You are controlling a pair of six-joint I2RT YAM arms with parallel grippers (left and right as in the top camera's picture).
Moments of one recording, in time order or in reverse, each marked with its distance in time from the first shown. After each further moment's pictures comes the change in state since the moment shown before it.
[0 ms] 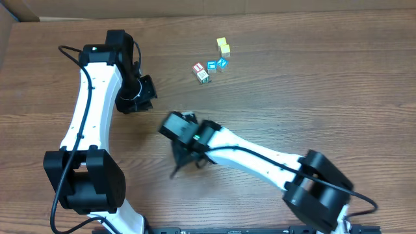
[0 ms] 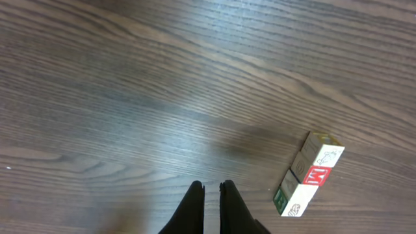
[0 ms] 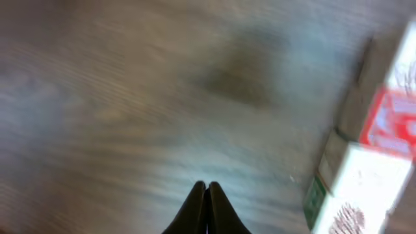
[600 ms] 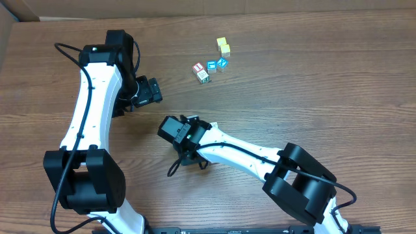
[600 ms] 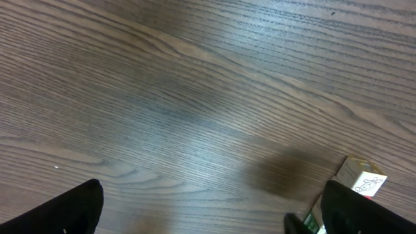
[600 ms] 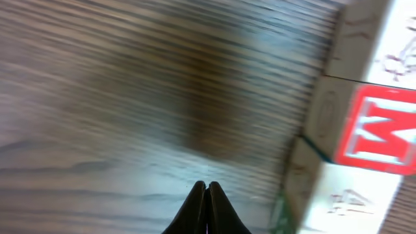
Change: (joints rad) left arm 0.000 0.000 -0.003 0.016 -0.130 -0.014; right arm 0.000 0.090 -0.036 -0.044 0.092 0.032
